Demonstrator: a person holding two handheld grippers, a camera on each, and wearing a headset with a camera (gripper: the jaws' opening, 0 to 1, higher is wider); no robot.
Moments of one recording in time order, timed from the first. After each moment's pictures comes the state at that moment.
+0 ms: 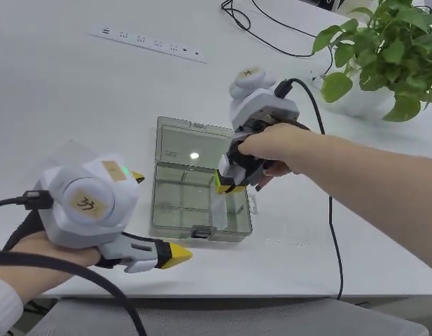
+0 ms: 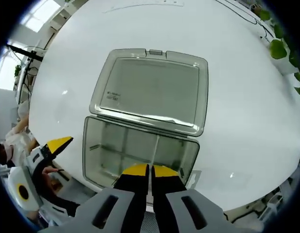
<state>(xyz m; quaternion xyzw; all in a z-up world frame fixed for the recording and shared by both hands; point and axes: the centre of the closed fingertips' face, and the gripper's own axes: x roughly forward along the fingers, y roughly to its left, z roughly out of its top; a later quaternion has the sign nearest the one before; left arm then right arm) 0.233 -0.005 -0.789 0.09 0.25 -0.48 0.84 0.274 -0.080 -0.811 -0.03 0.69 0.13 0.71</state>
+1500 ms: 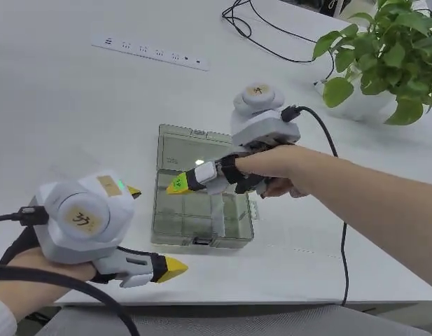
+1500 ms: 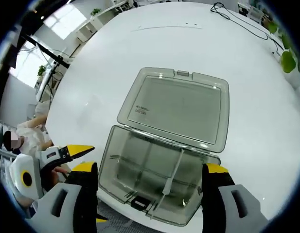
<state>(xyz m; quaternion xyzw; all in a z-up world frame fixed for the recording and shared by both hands) 0.226 0.001 -0.797 0.10 0.27 -0.48 0.83 0.288 -0.048 -0.803 0.01 0.59 0.24 0.77</state>
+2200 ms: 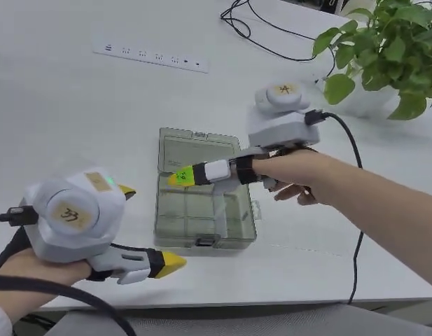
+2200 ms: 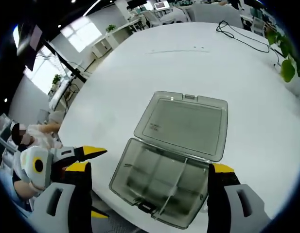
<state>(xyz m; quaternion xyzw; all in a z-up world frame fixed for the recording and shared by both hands) 0.232 0.013 -0.789 0.08 0.27 -0.46 0.84 0.304 -0.048 -0.772 0.06 0.50 0.29 0.81</state>
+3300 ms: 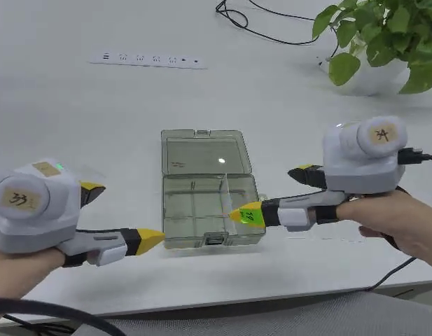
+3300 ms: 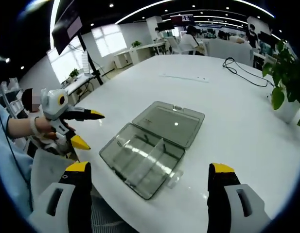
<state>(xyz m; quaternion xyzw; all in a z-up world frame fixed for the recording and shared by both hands) 0.262 0.064 -0.785 0.04 0.30 -0.38 0.87 0.261 -0.120 -0.755 -0.03 0.38 0.35 0.86</state>
